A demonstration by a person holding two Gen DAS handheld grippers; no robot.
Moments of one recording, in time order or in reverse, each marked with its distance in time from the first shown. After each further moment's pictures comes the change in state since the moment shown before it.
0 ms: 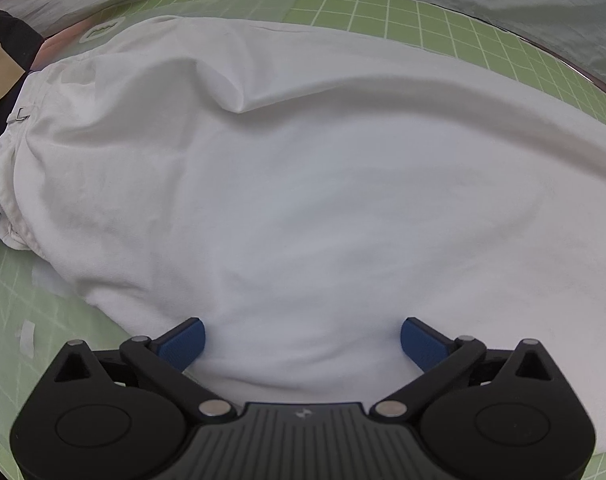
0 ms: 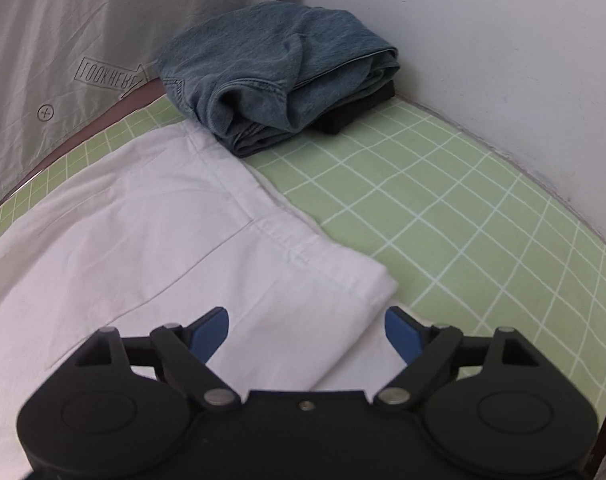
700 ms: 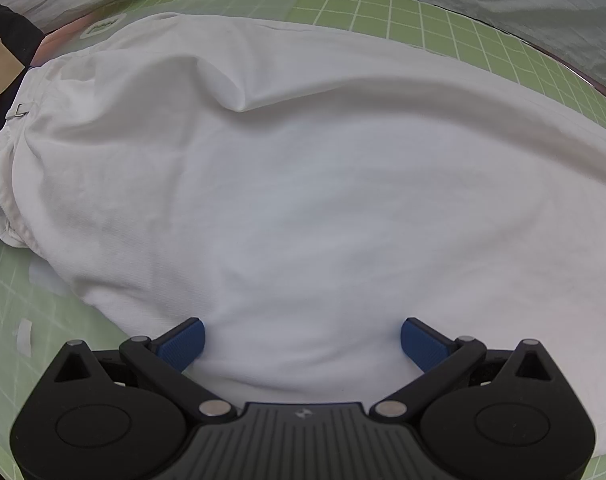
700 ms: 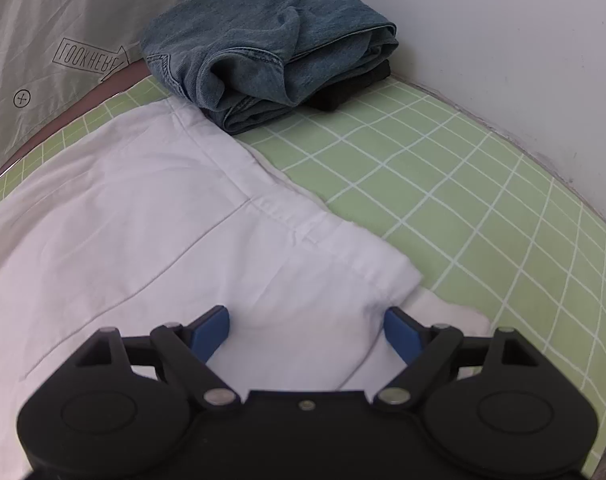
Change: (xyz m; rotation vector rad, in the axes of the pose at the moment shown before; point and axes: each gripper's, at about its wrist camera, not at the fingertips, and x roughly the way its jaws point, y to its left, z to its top) left arm 0.002 -0.003 0.009 -0.010 0.001 -0.007; right arm 0.020 0.011 -0.005 0.035 0.015 -0.065
